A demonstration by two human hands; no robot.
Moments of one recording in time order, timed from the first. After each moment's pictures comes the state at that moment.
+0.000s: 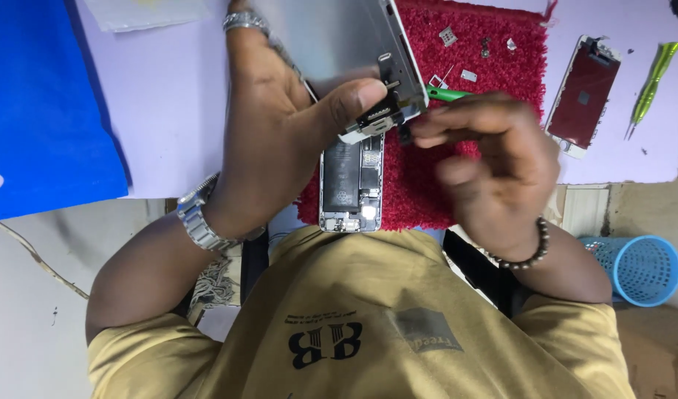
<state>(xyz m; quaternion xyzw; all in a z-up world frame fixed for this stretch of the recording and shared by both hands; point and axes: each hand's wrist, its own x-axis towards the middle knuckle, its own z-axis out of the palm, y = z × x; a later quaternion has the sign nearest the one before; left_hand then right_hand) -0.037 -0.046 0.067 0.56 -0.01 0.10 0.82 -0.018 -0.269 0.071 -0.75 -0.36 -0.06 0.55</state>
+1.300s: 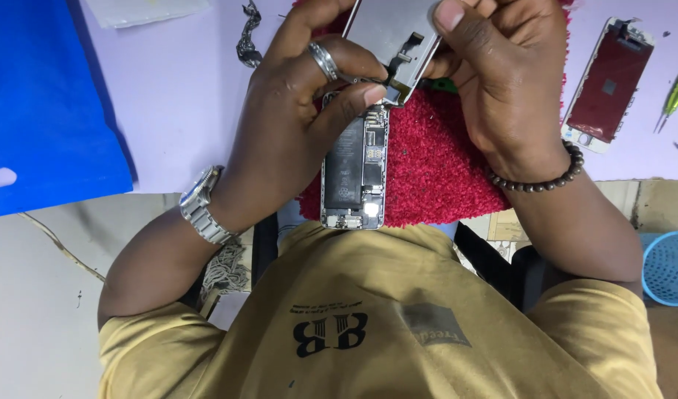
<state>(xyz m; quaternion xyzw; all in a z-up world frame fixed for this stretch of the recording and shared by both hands) -0.034 -0.033 0.061 0.82 -0.14 0.12 0.55 0.055 -0.246 0.052 -0.63 -0.14 0.12 0.76</state>
